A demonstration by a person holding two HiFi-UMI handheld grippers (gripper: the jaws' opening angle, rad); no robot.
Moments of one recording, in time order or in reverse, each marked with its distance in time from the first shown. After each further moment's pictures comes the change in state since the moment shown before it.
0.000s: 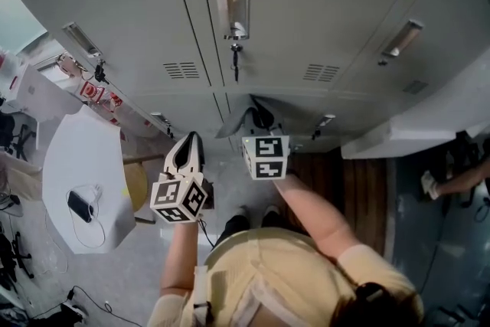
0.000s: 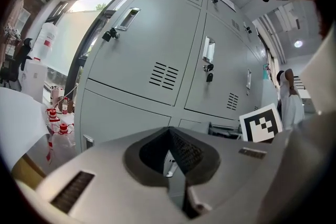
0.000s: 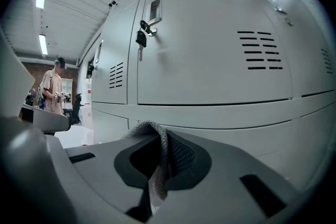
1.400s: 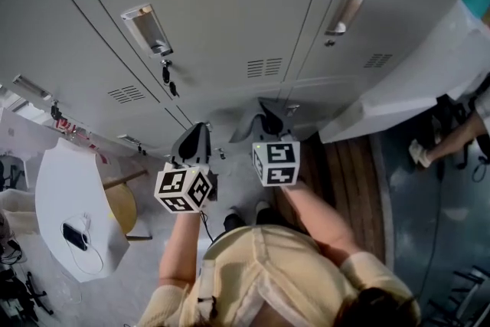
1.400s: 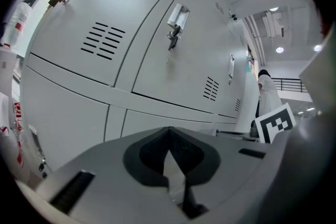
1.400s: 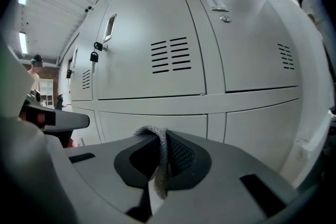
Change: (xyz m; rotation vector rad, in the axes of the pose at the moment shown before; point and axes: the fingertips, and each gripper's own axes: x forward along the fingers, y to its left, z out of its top) left arm 0.083 -0.108 -0.022 0.047 0.075 -0.231; right arm -0.064 -0.130 -0.028 0.049 0.044 -0.196
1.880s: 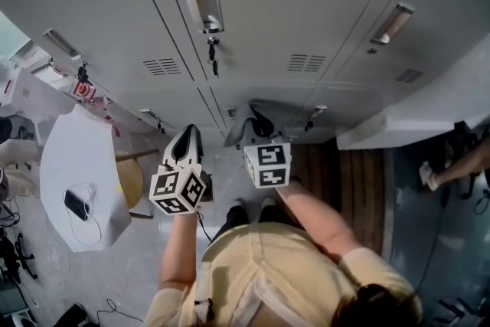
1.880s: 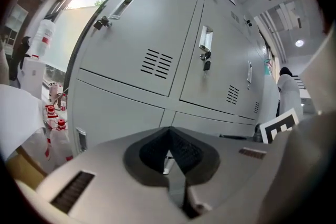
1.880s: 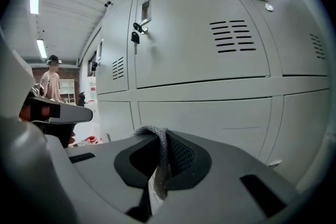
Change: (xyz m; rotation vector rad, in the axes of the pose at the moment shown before) left arm -0.077 0.073 -0.006 -0.054 -0.035 0.229; right arm 0.010 0.112 -0.017 -0.018 0.038 0.226
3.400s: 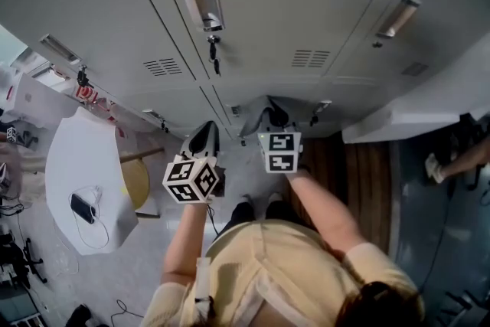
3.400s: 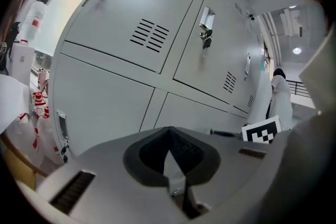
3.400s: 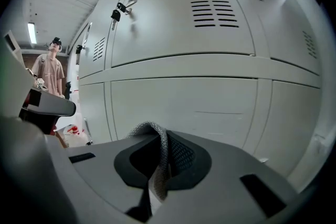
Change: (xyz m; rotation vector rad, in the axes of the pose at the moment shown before) left arm 0.032 -0.016 -0.036 -0.037 0.118 -0.106; right arm 0.020 -0.051 -0.031 -0.046 0.051 -0.141
